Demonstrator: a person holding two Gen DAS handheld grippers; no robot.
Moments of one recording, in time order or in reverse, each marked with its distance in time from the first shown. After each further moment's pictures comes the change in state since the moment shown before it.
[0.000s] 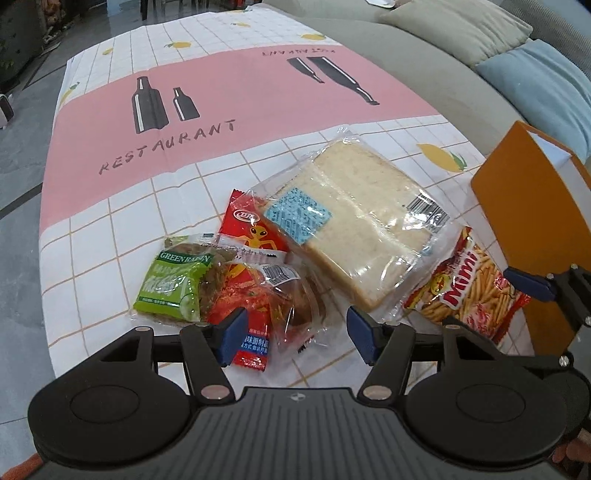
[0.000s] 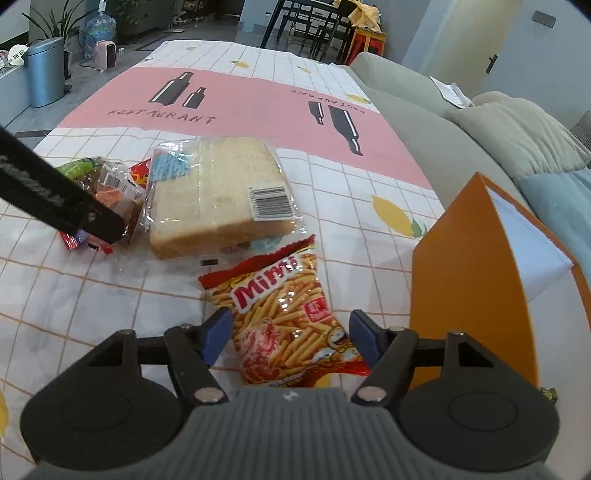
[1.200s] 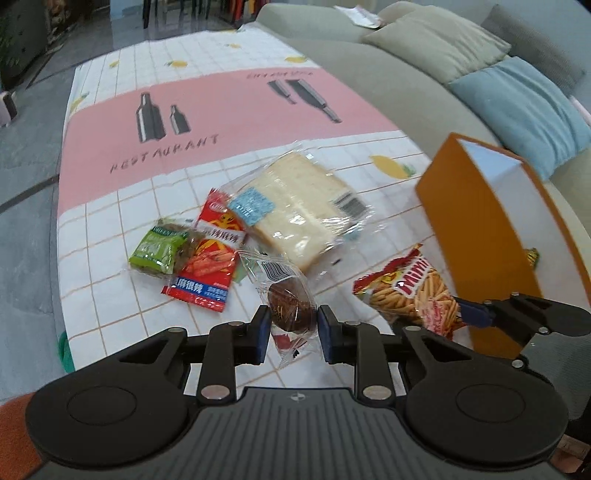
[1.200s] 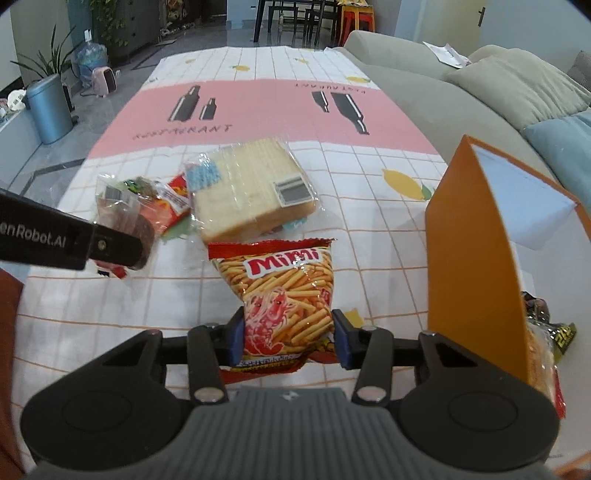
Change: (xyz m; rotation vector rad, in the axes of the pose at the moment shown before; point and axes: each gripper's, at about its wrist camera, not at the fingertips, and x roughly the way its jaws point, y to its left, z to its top) left arm -0.080 -0.041 -0.029 -0.016 -0.052 -0.031; right arm -0.062 -0.005 -0.006 0.166 0.044 0.117
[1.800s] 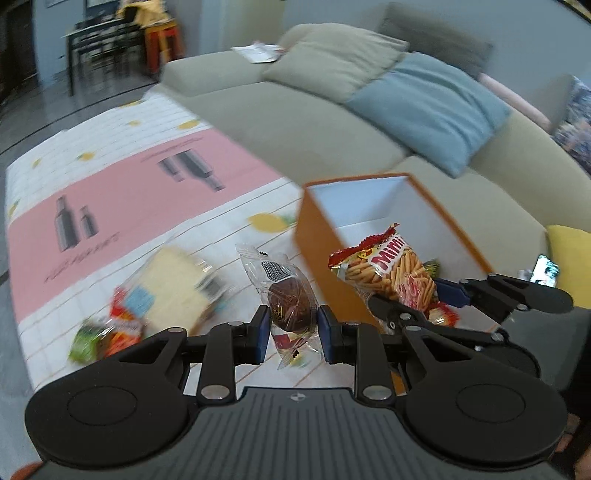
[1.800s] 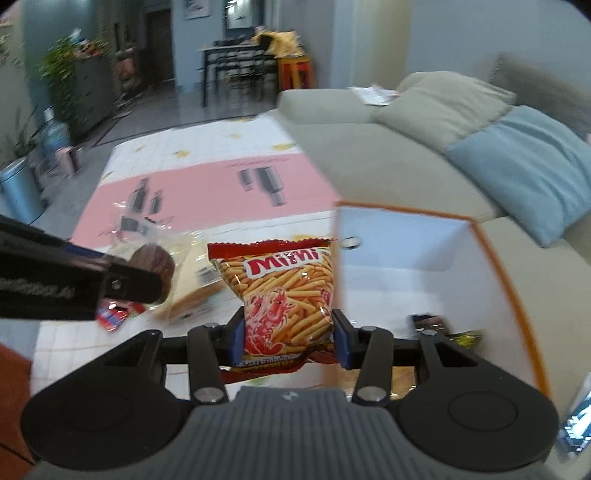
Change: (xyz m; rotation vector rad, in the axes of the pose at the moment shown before) left arm -0.046 -0.123 0.041 0.231 -0.094 -0.128; right arm -0.094 -0.094 0.003 0.185 -0.187 -0.116
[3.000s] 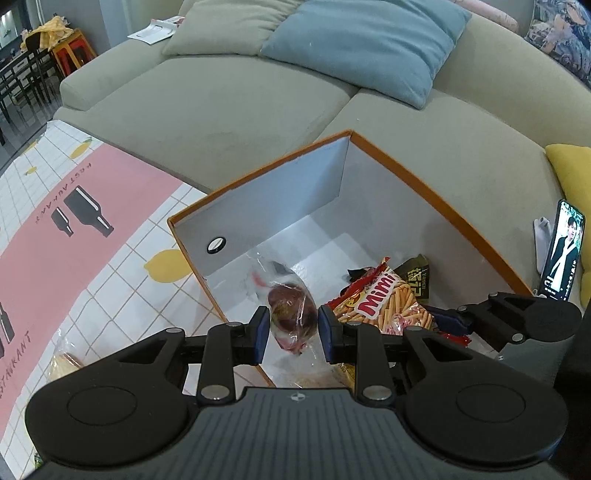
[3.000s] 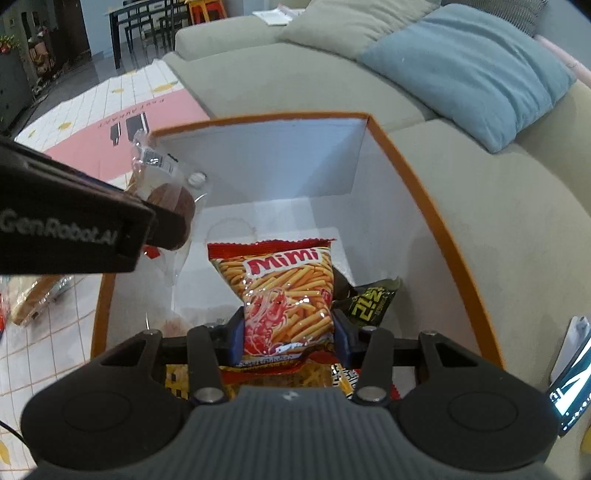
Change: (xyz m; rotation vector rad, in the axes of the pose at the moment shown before) left arm 0.146 -0.085 0.060 0.264 0.171 -0.022; right arm 0.100 -0.107 -0.008 0.146 0.253 -0.128
